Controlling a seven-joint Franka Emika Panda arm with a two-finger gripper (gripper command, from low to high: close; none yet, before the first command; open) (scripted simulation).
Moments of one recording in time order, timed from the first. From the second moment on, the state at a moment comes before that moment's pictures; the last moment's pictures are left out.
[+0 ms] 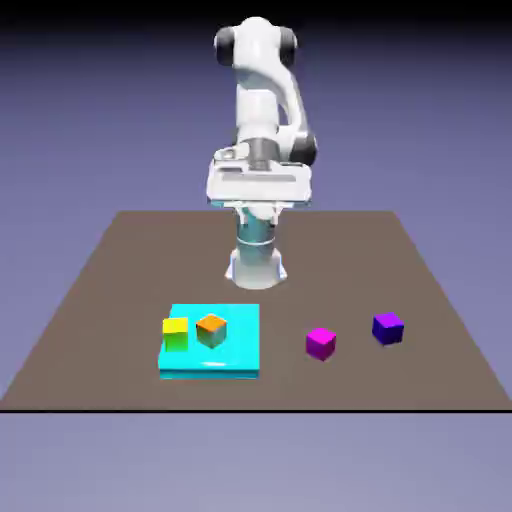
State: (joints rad) arm 0.03 -0.53 0.00 -2.80 -0.01 3.01 0.73
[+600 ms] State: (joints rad) arm 0.37 0.13 0.06 -2.62 -0.15 2.58 0.51
